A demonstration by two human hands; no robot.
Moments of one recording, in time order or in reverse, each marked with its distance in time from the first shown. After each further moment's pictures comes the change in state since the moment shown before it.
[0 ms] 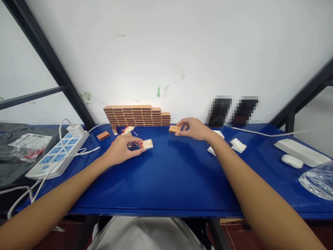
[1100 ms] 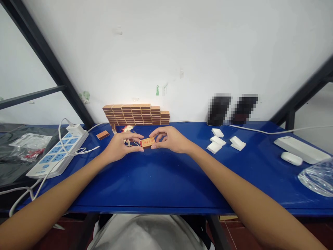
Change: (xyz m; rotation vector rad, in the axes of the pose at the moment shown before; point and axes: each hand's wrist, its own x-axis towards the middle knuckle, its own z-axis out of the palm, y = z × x) left_hand 0.002 -0.001 -0.002 -0.324 0.026 -0.030; right_hand -0.019 -0.081 0.055 0.557 -0.165 -0.191
